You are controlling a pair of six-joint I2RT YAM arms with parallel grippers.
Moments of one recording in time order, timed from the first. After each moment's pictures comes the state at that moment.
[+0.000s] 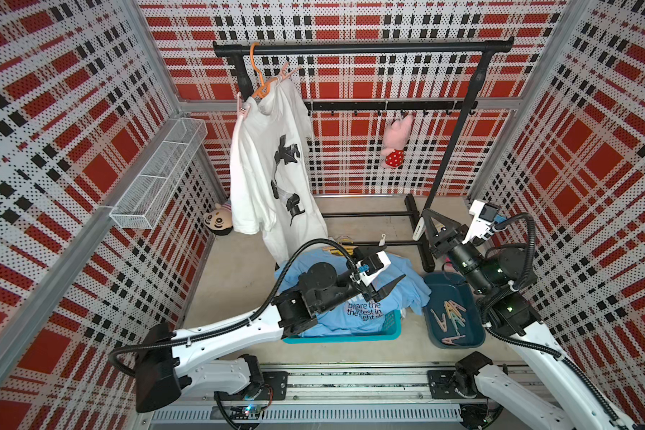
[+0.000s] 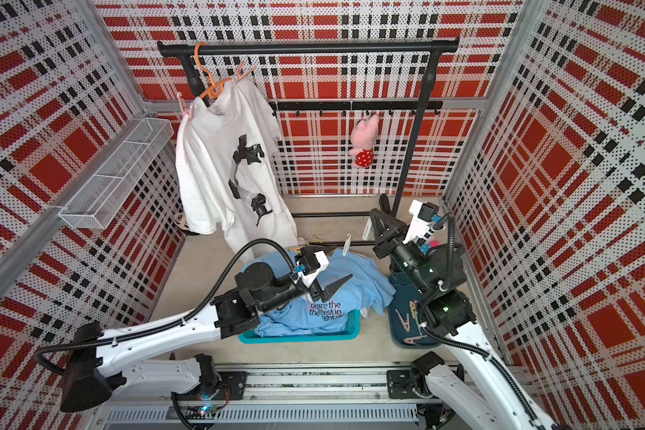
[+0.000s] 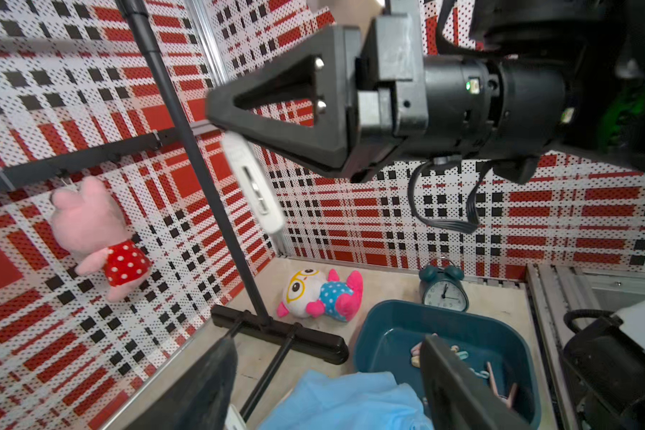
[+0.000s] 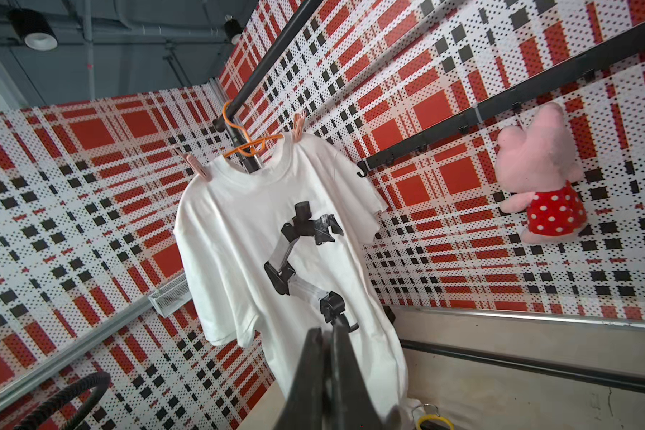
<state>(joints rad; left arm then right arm) -1.11 1.26 0.93 0.38 -0.03 0.21 0.55 0.82 0.89 0.21 -0.09 0.47</state>
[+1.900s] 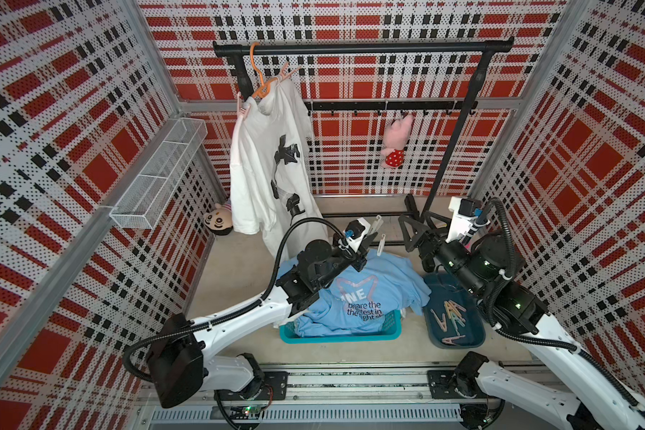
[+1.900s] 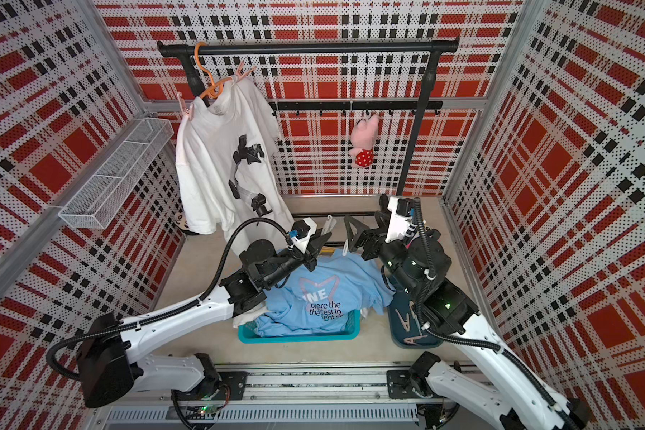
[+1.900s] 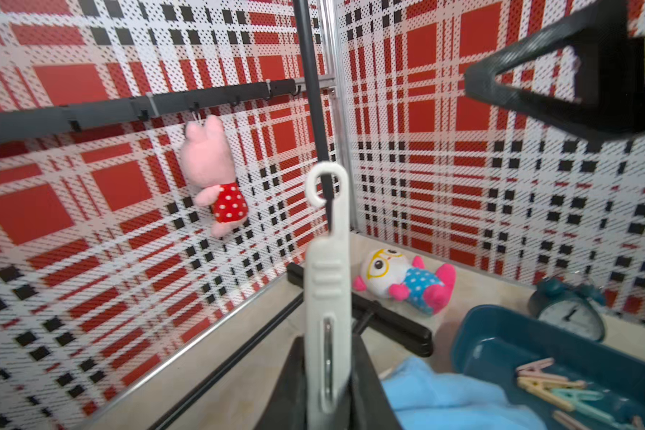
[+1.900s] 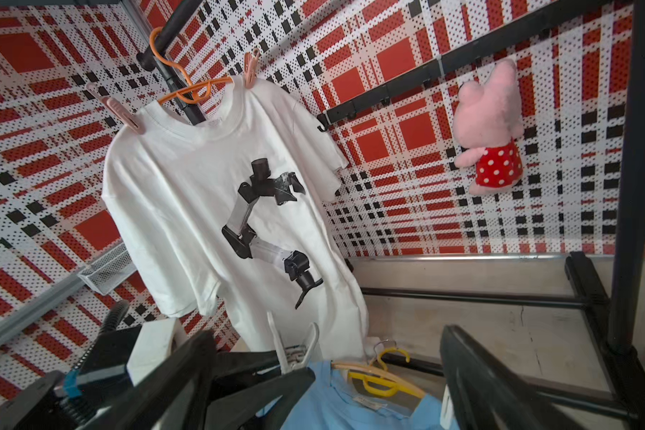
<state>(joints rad) -0.84 1.26 0.88 0.44 -0.02 0.22 0.69 0.86 1.10 -0.20 0.14 0.50</state>
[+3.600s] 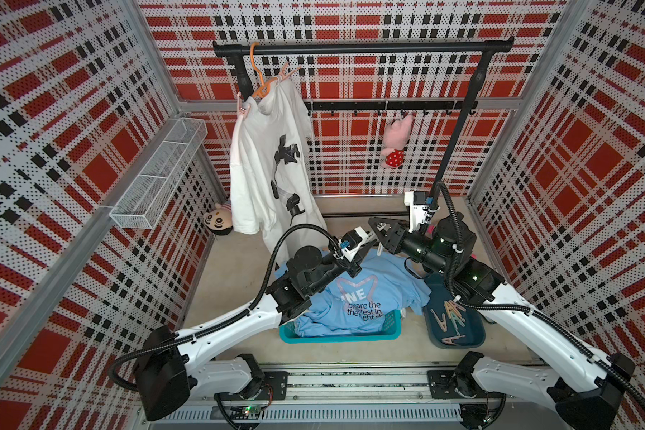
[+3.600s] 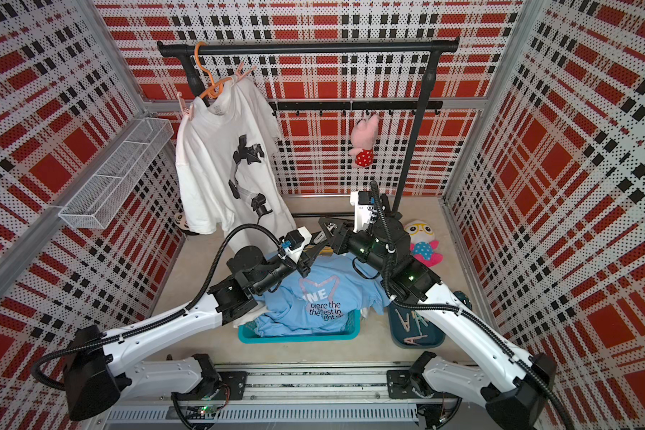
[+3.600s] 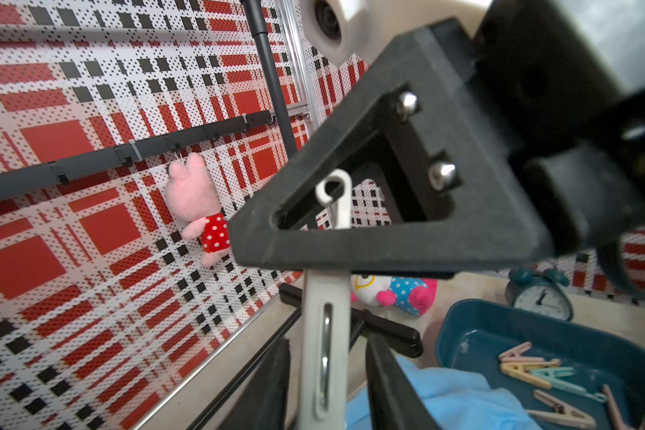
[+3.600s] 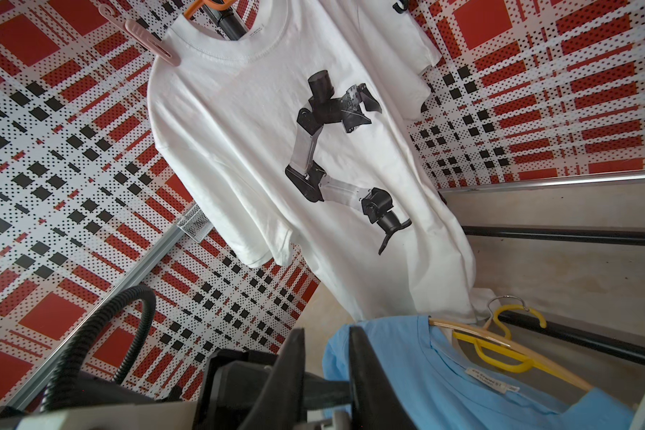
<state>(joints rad) -0.88 1.21 0.87 0.43 0.04 0.23 0.71 1.10 1.12 -0.04 -0.13 0.65</state>
